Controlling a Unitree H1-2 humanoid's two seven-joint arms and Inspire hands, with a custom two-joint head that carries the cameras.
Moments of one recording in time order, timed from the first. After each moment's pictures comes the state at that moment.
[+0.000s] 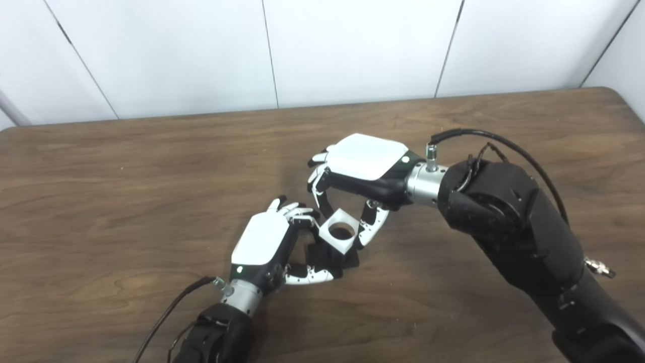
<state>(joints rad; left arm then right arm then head) -0.04 0.17 -0.45 -0.18 0.90 0.10 -0.10 -0.54 -0.36 0.42 -0.49 -0.83 0.11 0.95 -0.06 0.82</state>
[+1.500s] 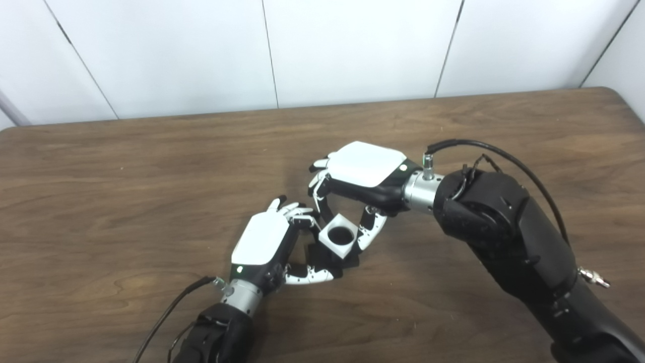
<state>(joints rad) -0.04 0.17 -0.45 -0.18 0.90 0.10 -0.09 -0.49 -0.35 0.41 -0.44 -0.85 0.07 0.90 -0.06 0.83</state>
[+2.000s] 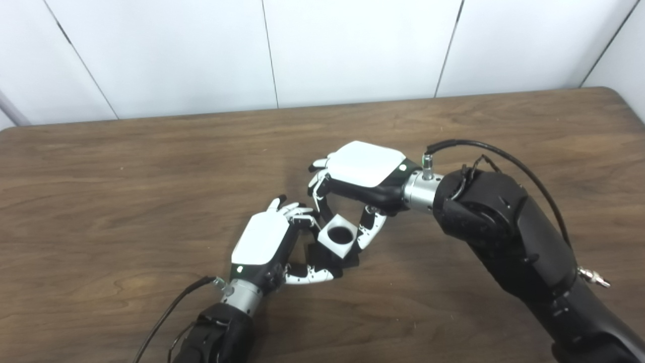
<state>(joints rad) -0.04 0.17 -0.45 -0.17 0.90 0.10 -0.09 -0.49 -0.35 0.41 -0.42 -0.85 0.04 0.87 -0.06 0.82</state>
